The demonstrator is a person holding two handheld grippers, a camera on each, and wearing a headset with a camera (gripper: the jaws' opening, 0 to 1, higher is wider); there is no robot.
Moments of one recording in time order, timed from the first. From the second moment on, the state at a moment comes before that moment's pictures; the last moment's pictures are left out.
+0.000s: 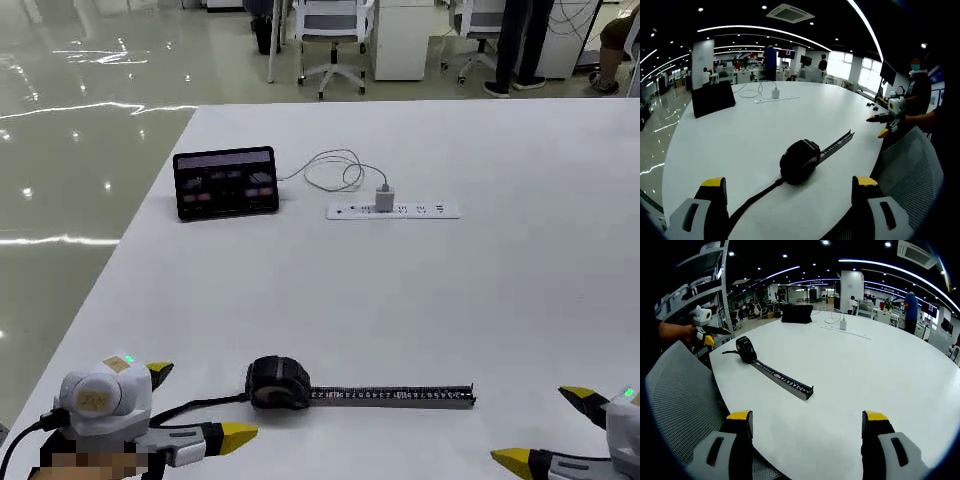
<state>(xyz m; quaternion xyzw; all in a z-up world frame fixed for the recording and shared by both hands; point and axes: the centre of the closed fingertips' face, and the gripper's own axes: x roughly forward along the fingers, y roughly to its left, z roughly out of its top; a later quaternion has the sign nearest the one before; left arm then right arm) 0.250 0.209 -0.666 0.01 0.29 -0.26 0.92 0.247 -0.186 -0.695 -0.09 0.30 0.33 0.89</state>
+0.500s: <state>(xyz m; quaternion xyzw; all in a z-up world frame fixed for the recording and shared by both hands) 0.248 0.208 -0.655 0.03 0.28 -0.27 0.92 0.229 -0.188 -0.682 -0.08 0.28 0.33 0.90</state>
